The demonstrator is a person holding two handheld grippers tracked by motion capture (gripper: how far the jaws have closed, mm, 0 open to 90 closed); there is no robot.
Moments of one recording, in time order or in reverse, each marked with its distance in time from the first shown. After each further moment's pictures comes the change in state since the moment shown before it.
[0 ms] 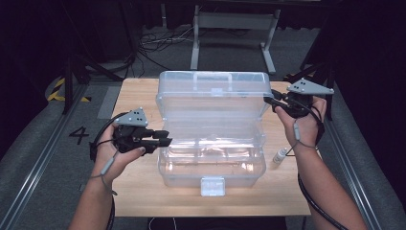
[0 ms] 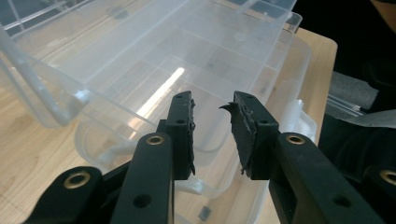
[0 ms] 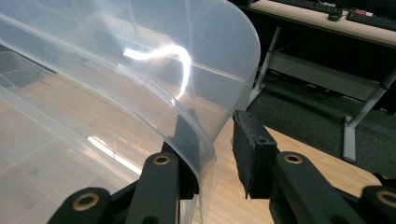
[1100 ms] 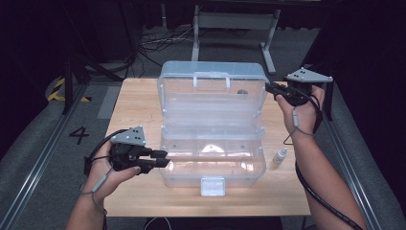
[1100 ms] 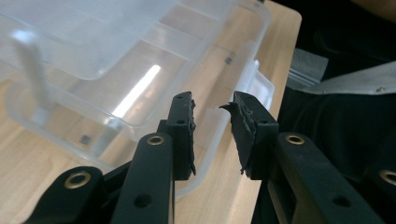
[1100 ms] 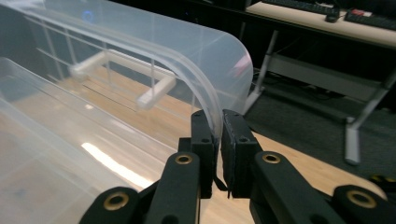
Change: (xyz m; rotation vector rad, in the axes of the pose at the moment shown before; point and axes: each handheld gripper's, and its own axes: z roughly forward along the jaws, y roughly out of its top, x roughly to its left) left arm -0.023 -0.026 0.003 0.096 -0.103 0.004; right arm -0.018 0.015 0.019 0.000 -0.005 0.016
